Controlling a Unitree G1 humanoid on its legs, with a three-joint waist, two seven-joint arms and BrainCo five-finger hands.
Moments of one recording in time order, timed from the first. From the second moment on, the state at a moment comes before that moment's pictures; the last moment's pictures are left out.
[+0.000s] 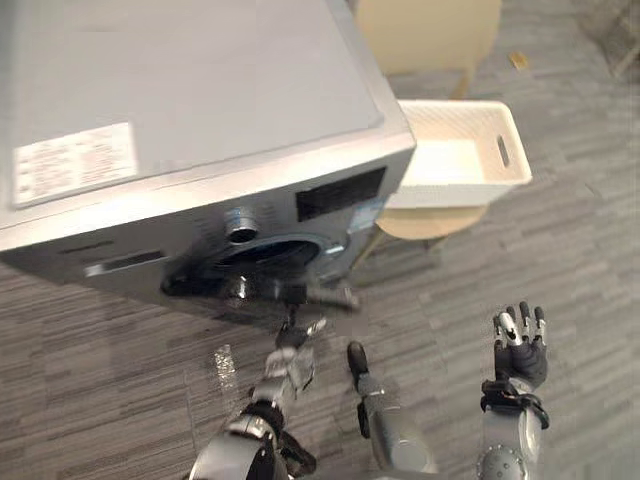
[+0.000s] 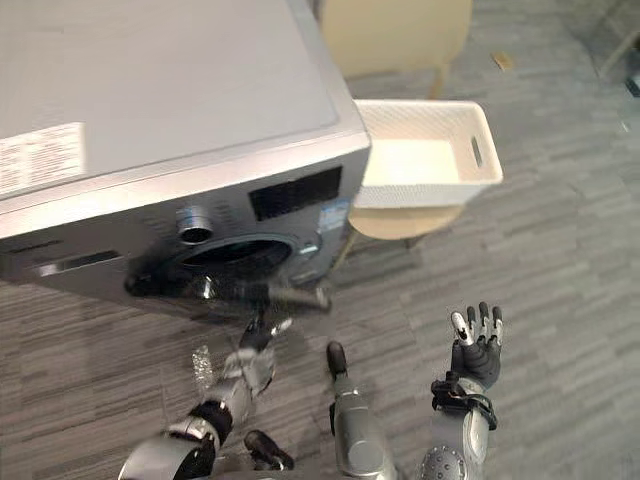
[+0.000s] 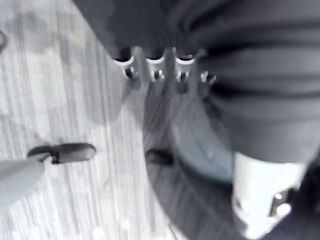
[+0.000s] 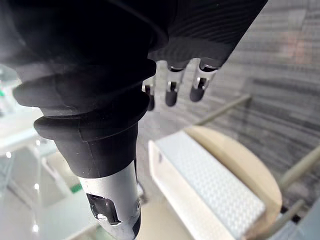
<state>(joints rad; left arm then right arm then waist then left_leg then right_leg) -0.47 -0.08 -0.08 1.06 -0.35 -0.10 0.22 0.29 0.06 -0.21 -0.06 0.79 -0.26 -0.07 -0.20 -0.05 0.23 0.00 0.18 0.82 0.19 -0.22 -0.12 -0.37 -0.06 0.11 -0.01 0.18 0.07</state>
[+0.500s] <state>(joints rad) -0.46 -0.04 0.05 0.76 -0.53 -0.17 0.27 0.31 0.06 -0.17 -0.11 0.79 -0.27 -0.09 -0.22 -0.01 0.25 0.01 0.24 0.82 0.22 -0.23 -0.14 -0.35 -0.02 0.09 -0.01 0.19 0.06</state>
